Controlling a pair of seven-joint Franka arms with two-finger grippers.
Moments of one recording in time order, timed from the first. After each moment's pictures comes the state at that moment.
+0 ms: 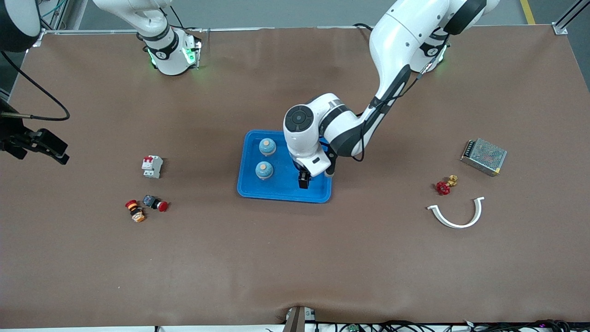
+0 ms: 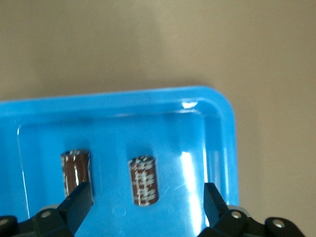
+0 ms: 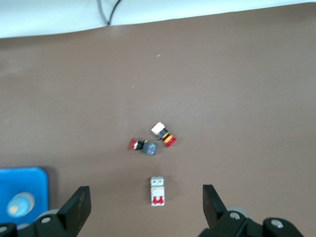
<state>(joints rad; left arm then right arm) -0.56 0.77 -0.26 -1.42 0.31 2.15 -2.31 0.02 0.07 -0.03 -1.54 -0.02 1.76 0.07</state>
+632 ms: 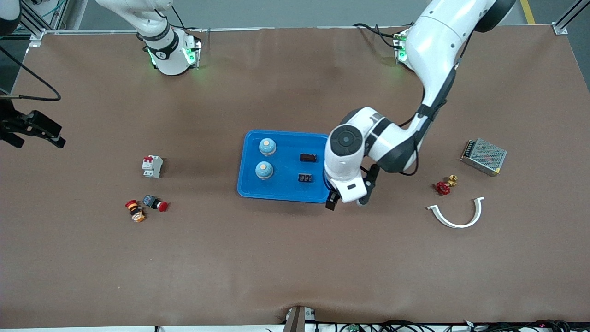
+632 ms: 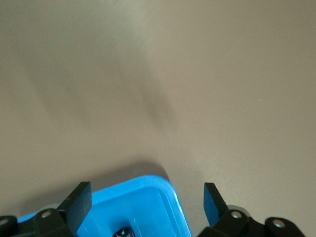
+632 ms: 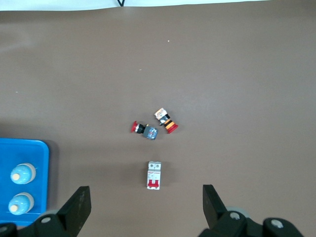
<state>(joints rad) -0.36 0.70 -0.30 -1.42 0.29 2.12 -1.84 -0.08 -0.01 0.04 -1.62 0.01 1.74 -0.01</state>
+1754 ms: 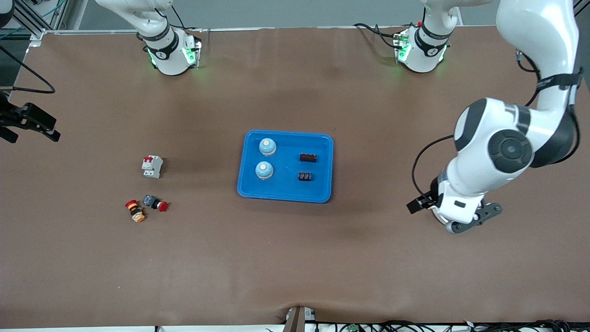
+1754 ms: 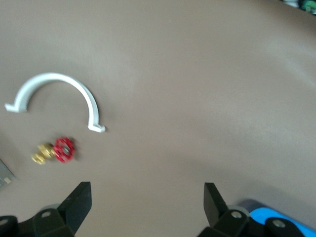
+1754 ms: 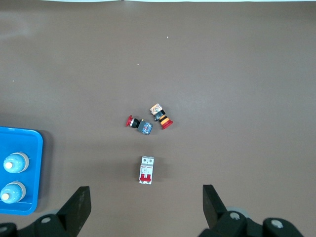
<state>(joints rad) 0.04 0.48 -0.37 -1.42 0.20 1.91 -0.69 -0.06 -0.03 -0.01 -1.63 0.01 1.73 -0.09</state>
